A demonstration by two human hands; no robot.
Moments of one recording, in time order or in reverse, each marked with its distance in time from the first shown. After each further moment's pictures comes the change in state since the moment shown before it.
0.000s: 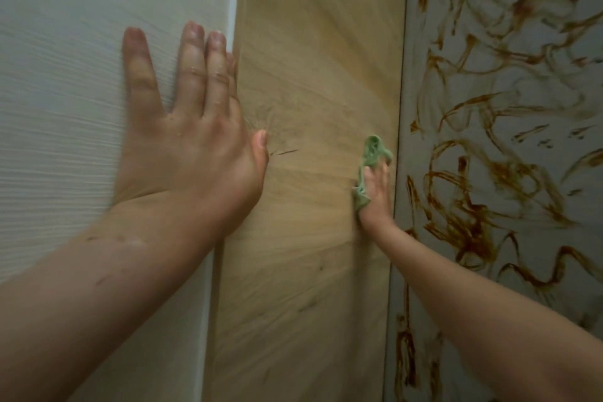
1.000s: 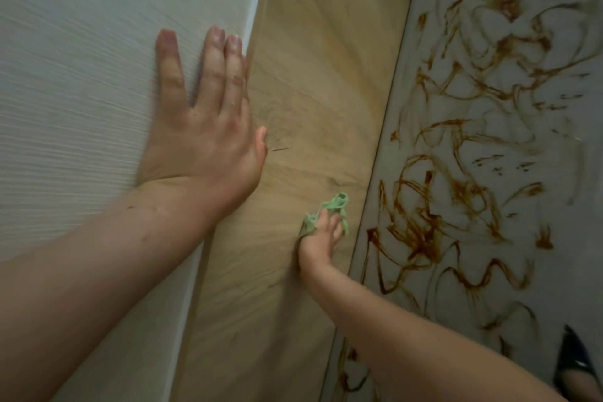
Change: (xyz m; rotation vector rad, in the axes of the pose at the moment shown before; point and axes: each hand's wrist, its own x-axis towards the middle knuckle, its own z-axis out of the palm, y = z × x) left_hand -0.001 0.000 -0.007 0.014 -0.016 0.004; right_hand -0.108 -0.080 0.019 -0.136 -0.141 0.415
